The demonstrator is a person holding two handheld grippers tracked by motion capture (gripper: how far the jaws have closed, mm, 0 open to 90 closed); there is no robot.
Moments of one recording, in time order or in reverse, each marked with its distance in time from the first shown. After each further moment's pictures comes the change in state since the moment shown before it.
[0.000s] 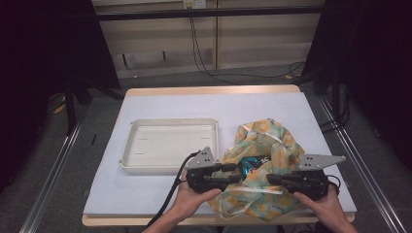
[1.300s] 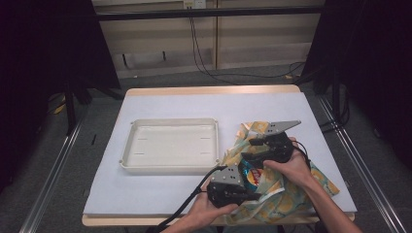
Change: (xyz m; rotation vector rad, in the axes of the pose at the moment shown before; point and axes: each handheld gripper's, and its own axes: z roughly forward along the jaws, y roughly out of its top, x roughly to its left) left arm -0.032 -0.007 0.039 0.107 -0.189 0.070; right arm -0.053 0.061 0.080 0.092 -0.053 -0.074
